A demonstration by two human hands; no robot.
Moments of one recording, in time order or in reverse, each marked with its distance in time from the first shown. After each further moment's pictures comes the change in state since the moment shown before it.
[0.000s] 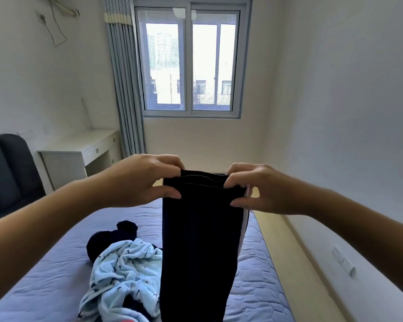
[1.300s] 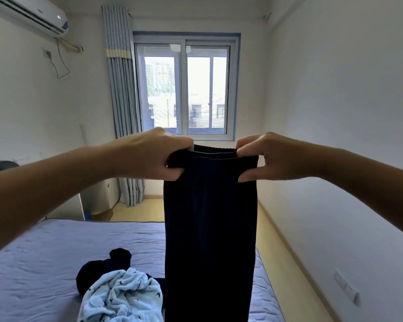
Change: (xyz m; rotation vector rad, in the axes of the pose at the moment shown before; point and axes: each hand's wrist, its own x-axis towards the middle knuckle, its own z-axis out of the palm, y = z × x) left_hand 0.064 0.009 -0.074 0.158 0.080 0.102; right_hand 0.021 -0.015 -0.108 -0.121 -0.060 0.051
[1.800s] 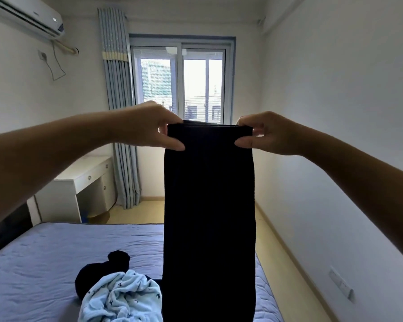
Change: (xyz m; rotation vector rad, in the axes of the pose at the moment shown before) left_hand 0.008 -0.023 -0.048 -0.232 -0.119 -0.198; right_hand 0.019 -0.004 -0.023 0.180 0.185 0.086
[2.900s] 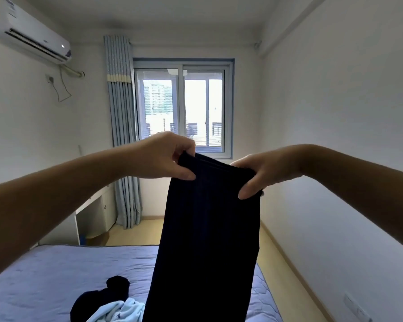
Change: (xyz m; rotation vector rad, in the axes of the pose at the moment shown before) left_hand 0.008 0.000 0.011 -0.203 0.074 -0.004; right_hand 0.031 0.014 0.004 0.280 -0.611 0.333
